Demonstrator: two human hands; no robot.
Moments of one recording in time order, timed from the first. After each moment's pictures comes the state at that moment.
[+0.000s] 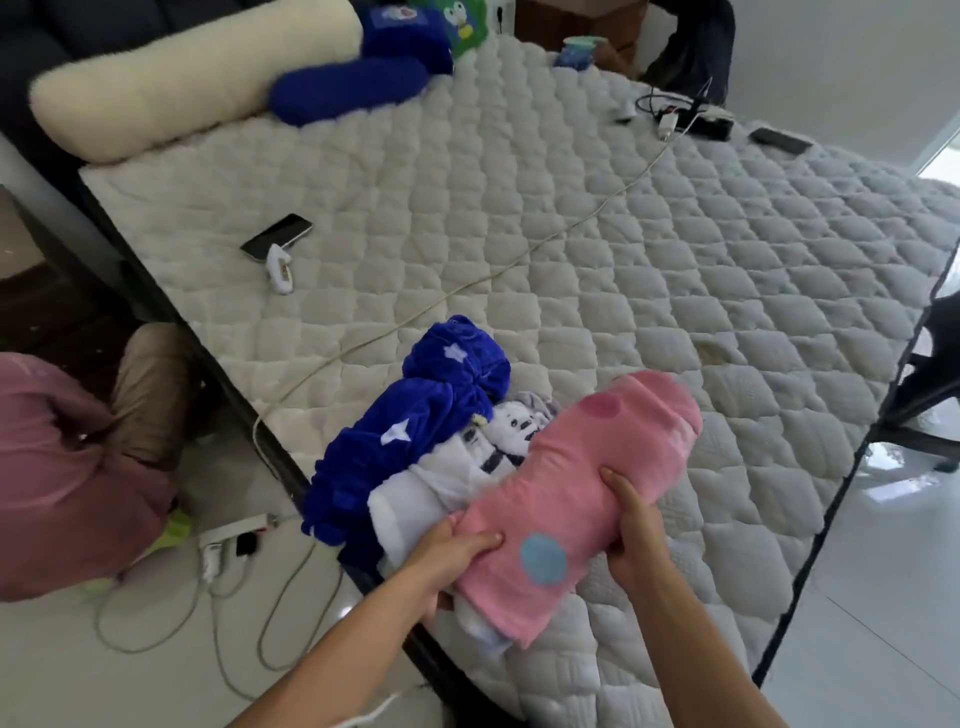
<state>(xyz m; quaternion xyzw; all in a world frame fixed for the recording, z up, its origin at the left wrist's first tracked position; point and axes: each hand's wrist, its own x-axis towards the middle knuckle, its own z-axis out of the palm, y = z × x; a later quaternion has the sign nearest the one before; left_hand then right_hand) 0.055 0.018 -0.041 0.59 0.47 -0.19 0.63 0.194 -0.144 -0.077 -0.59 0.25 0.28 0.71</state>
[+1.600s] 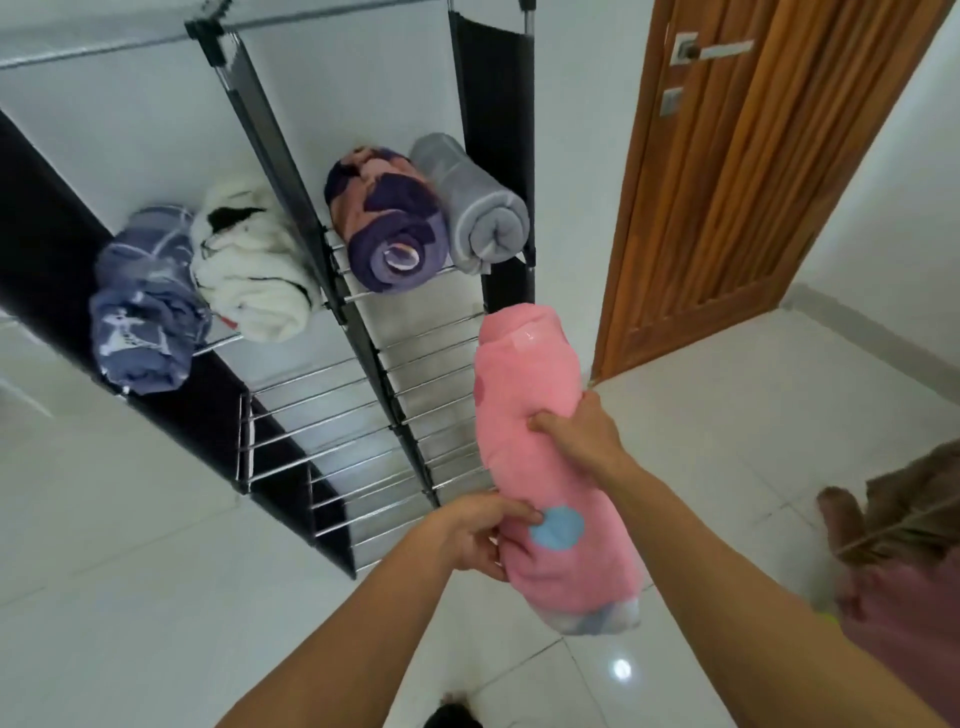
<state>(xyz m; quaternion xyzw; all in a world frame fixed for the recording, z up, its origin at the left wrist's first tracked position) -0.806 0.197 0.014 -0.05 0.69 0.43 0.59 -0.766 0.348 0.032 -0.40 -0.75 0.52 0.08</state>
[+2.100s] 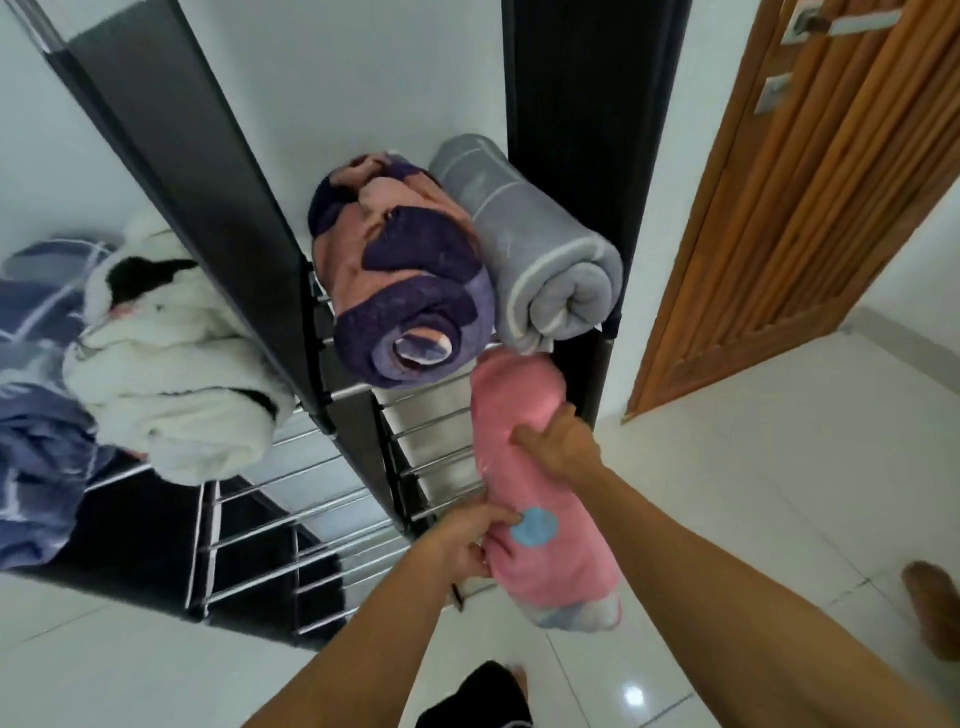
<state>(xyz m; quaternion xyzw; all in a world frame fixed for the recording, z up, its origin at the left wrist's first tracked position) -1.028 0.267 -0.075 -0.12 0.65 0.53 0.54 -1.011 0.417 -0.058 -0.40 -0.82 0.41 -0.03</state>
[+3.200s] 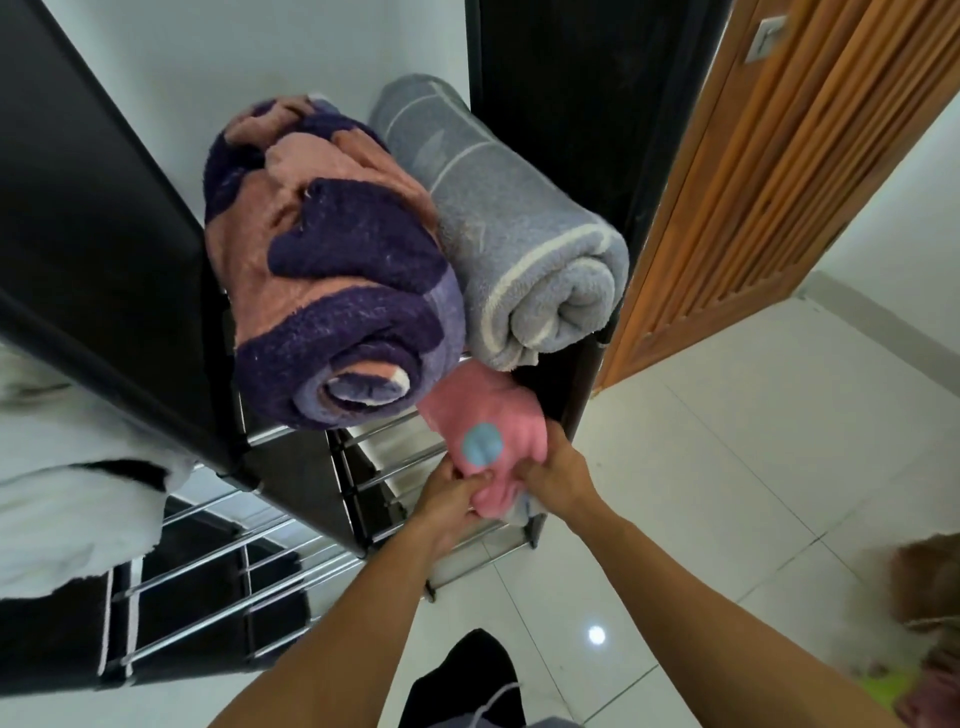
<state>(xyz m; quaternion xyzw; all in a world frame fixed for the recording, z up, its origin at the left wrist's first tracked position) -1.084 0.317 -0.128 -0.06 0.62 0.63 0.46 -1.002 0.439 -0.100 -0.39 -0.75 0.53 0.03</state>
